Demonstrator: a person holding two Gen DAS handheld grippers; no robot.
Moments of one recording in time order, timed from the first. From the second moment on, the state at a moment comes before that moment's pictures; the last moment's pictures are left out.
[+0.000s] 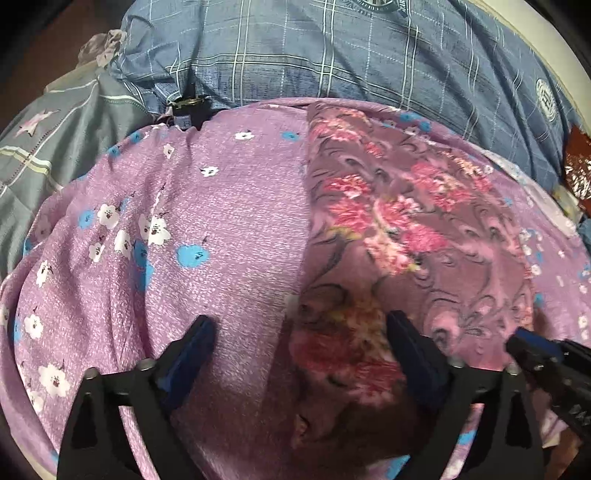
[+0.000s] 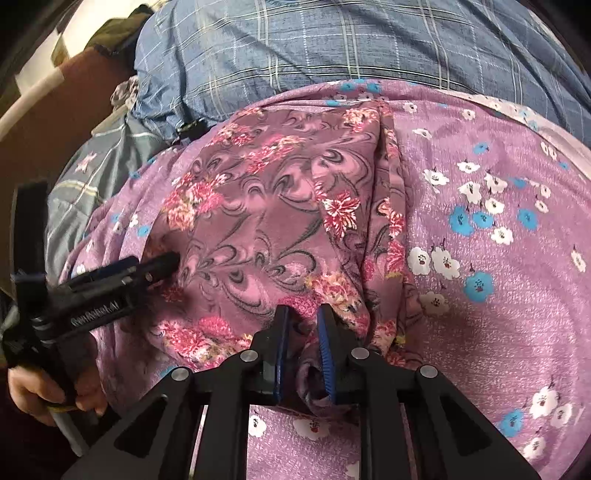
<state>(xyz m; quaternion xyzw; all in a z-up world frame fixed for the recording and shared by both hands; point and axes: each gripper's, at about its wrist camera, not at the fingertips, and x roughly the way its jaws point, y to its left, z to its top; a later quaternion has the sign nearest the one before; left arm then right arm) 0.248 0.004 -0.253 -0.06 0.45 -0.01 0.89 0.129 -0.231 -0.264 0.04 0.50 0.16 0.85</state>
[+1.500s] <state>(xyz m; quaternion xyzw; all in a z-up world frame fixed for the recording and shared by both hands) 0.197 -0.009 -0.194 -0.01 0.30 0.05 0.95 0.116 -0.216 -0.210 -0.03 0.38 0.03 0.93</state>
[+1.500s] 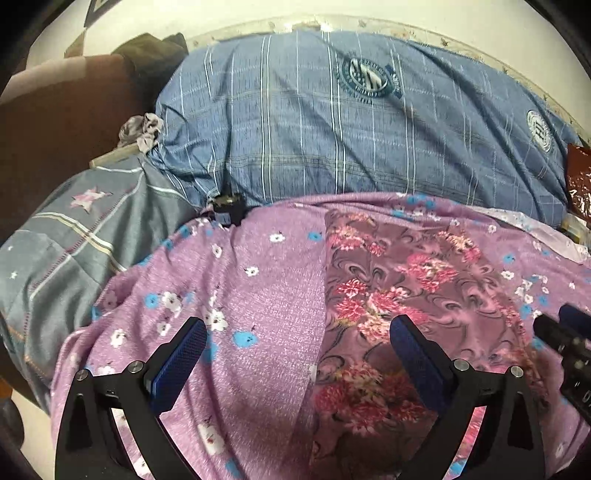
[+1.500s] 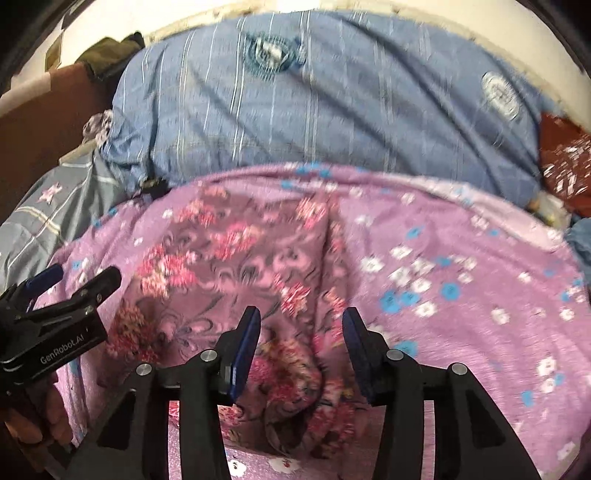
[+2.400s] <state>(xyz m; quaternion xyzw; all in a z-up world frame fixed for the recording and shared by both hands) -0.039 -0.012 -0.063 0.03 0.14 0.09 0.99 -0.036 -0.206 -0.073 -0.04 0.26 0.05 0.96</state>
